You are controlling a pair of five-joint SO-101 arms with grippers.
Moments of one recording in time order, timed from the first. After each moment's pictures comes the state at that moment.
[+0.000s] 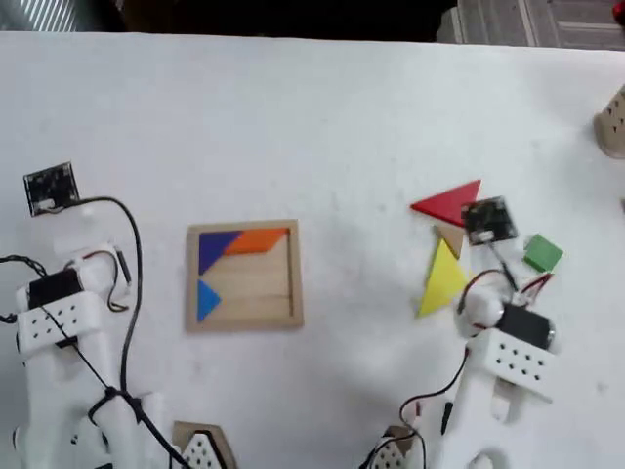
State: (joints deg) left arm -27.5 -38.7 58.5 52.4 -0.7; right arm 19.5 -52.4 64.4 58.3 36.2
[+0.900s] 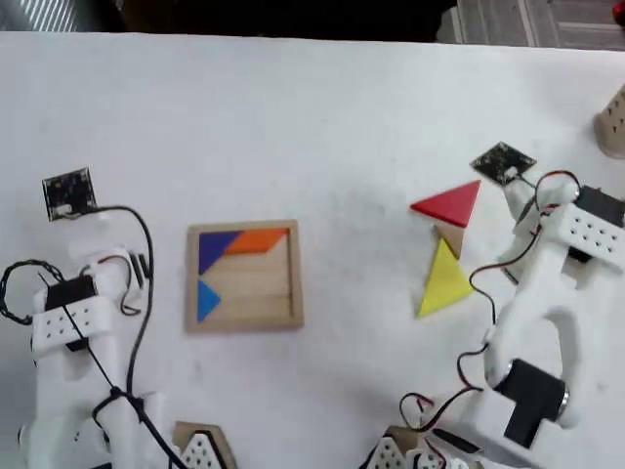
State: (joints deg) left arm -24.7 -38.2 64.0 45.3 0.0; right arm 25.9 -5.6 14.8 79.1 67.5
